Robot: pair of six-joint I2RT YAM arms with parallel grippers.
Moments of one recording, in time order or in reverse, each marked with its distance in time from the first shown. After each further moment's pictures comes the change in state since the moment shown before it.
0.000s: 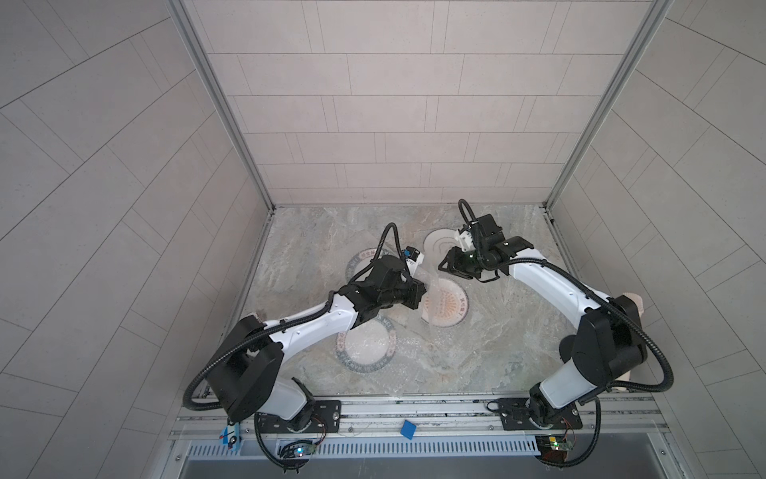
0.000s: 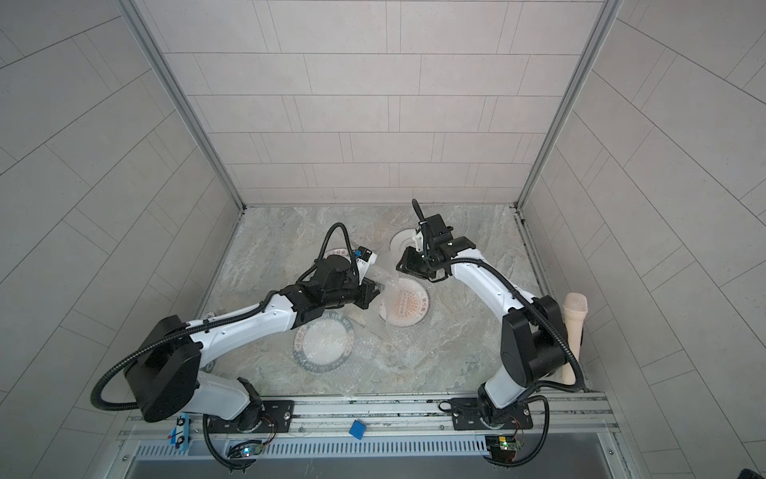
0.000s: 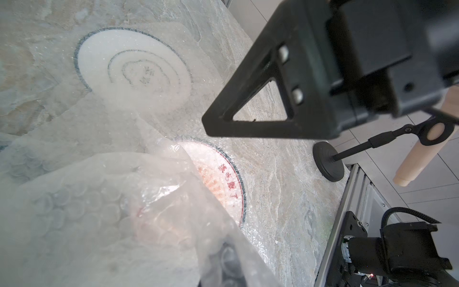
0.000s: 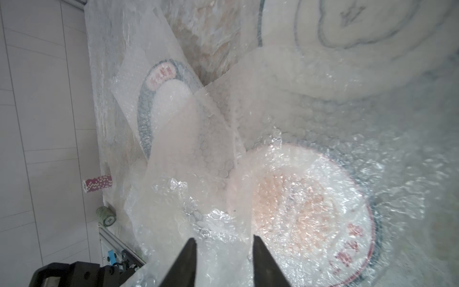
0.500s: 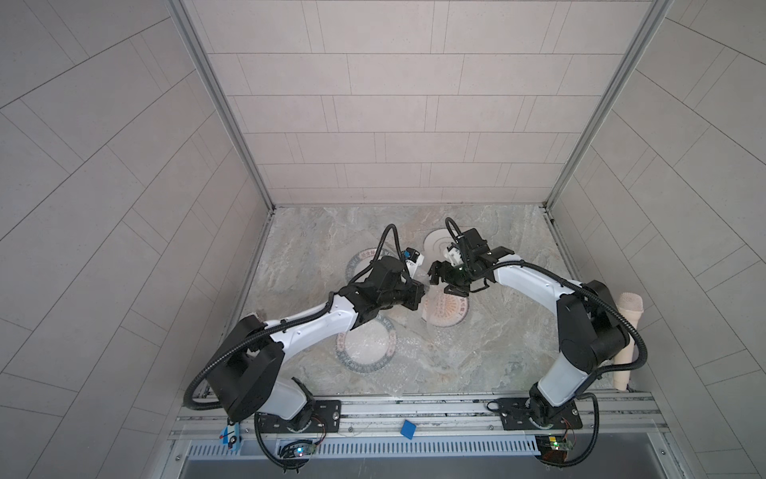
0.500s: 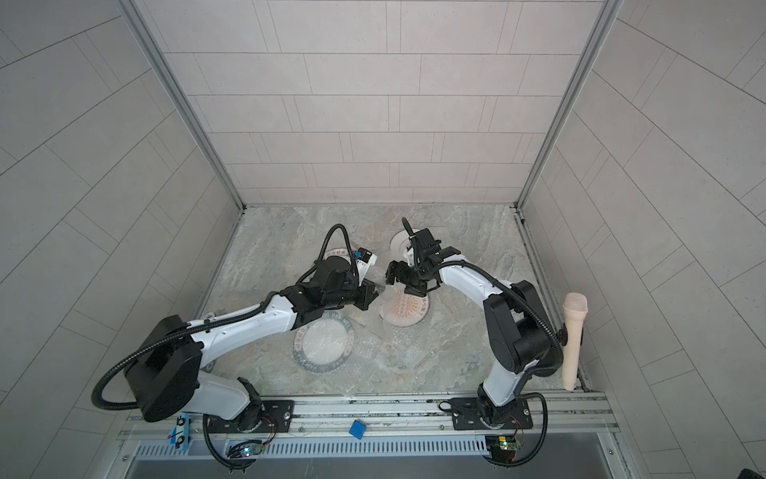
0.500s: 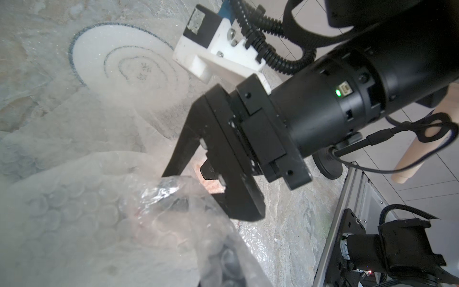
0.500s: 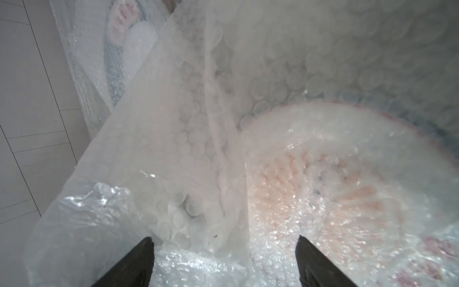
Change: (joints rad) left arm 0.000 0.003 -0.019 0.014 0.012 -0.005; right arm 0.056 0.120 -0.100 0.124 -0.104 0.076
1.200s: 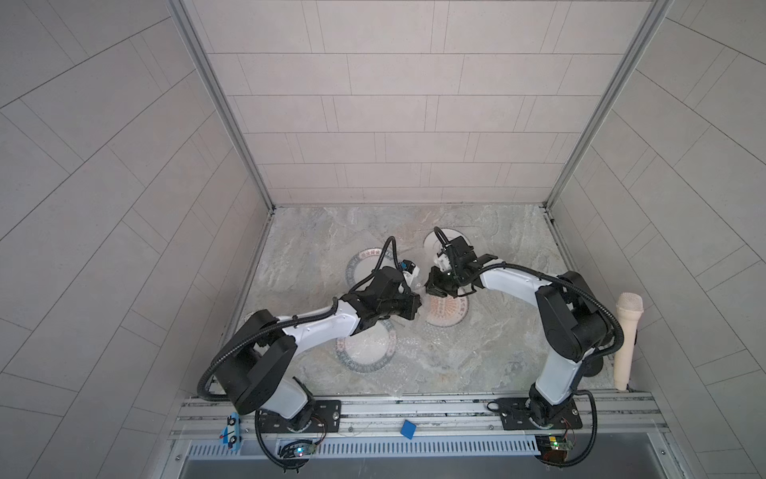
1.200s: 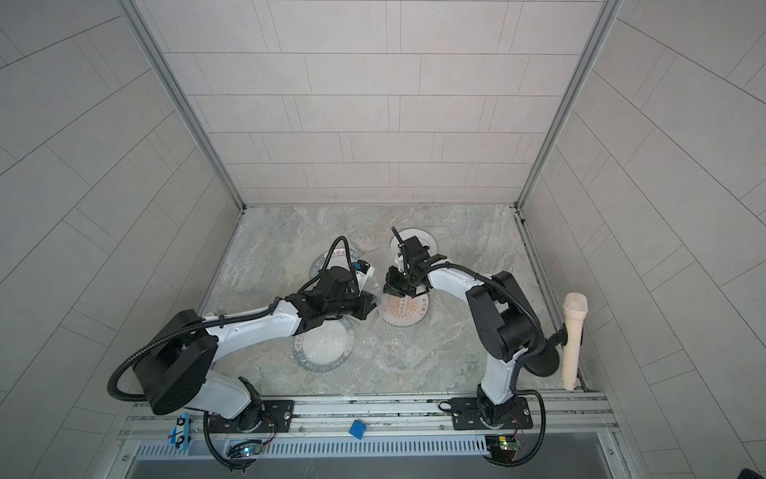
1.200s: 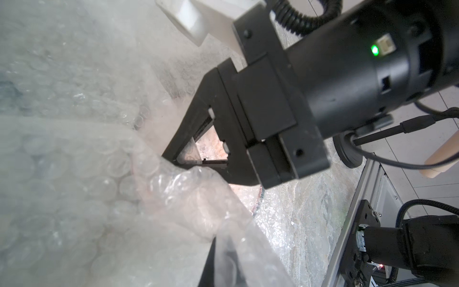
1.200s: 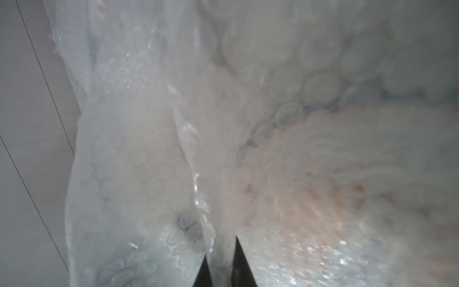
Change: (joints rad) left arm 0.000 0.043 -0.093 0.045 -0.003 -0.053; right arm 0.059 0.090 -0.035 0.153 0.002 0.086
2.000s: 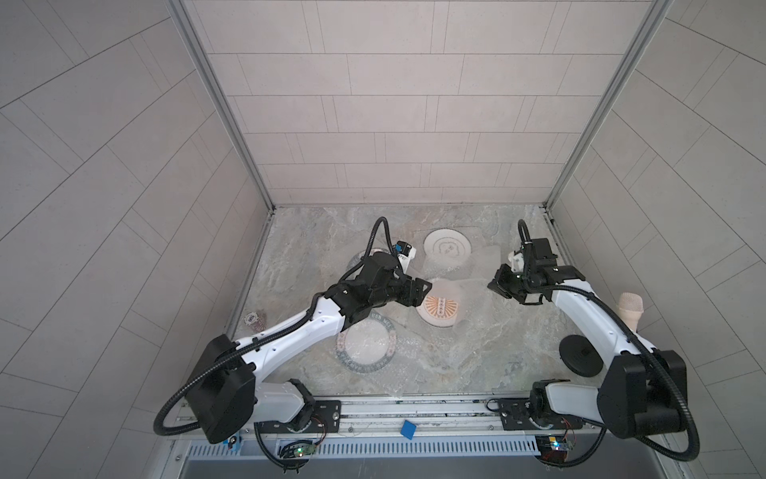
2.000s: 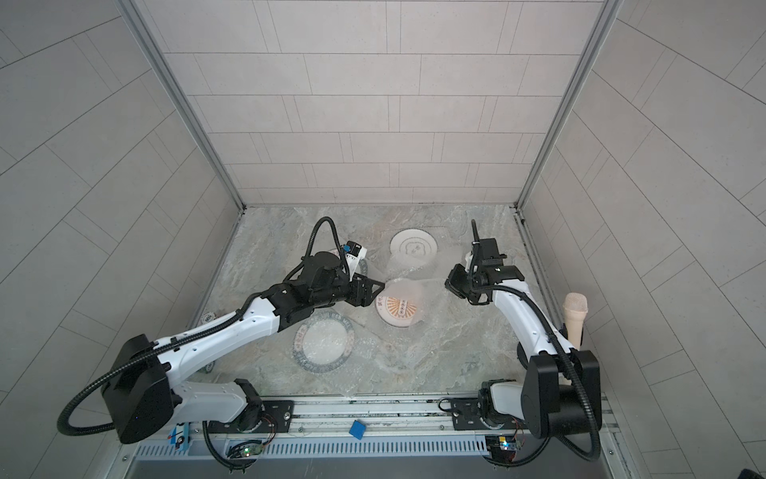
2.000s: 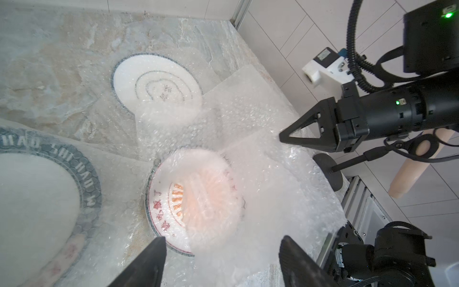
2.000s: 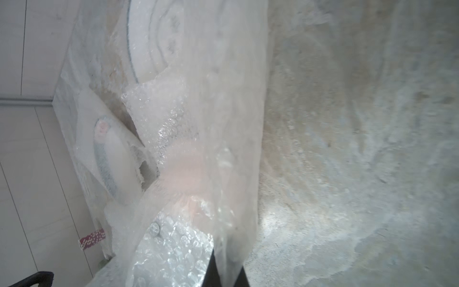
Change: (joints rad) left arm 0.000 -0.160 0.153 -0.219 -0.078 0.042; right arm -0.457 -0.529 -0.235 -0.313 0.121 -0.111
